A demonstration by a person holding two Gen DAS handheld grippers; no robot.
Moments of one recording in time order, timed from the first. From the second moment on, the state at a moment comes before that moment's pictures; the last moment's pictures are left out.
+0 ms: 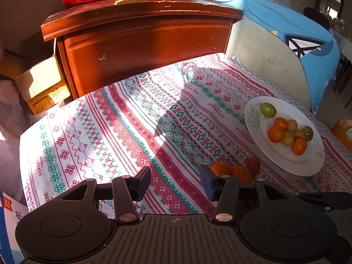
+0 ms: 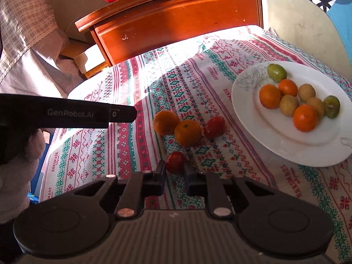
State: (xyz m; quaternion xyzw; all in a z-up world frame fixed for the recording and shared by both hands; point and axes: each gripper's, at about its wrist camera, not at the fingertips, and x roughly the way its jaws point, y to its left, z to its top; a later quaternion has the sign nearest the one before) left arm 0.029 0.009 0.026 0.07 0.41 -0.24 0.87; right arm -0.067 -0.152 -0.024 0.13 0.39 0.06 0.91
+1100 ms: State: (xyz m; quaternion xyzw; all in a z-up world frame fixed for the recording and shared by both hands) left arm 0.017 -0.031 -0.018 0.16 0.35 -0.35 0.85; right arm -0.072 -0.186 -0.025 0.17 0.39 0.03 0.90
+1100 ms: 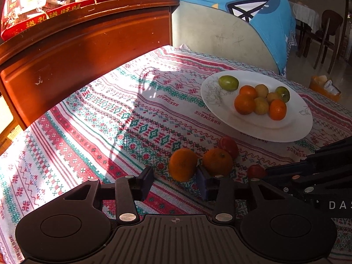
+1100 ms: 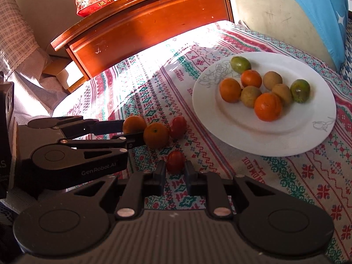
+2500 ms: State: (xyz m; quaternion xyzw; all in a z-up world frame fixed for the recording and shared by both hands) left arm 0.014 -0.050 0.028 0.09 0.33 -0.36 0.87; right arm -0.088 -0.231 -0.012 0.26 0.36 0.01 0.90
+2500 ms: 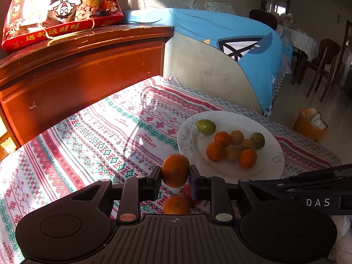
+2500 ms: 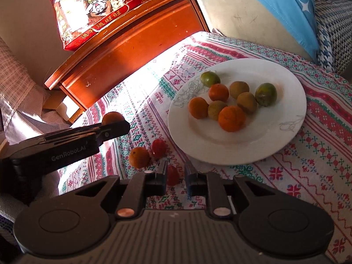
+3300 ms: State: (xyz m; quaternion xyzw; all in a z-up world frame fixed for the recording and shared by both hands) left arm 0.018 -0.061 0.029 0.08 0.35 -0.35 0.87; right arm -0.093 -0.222 0.006 0.20 0.33 0.00 0.92
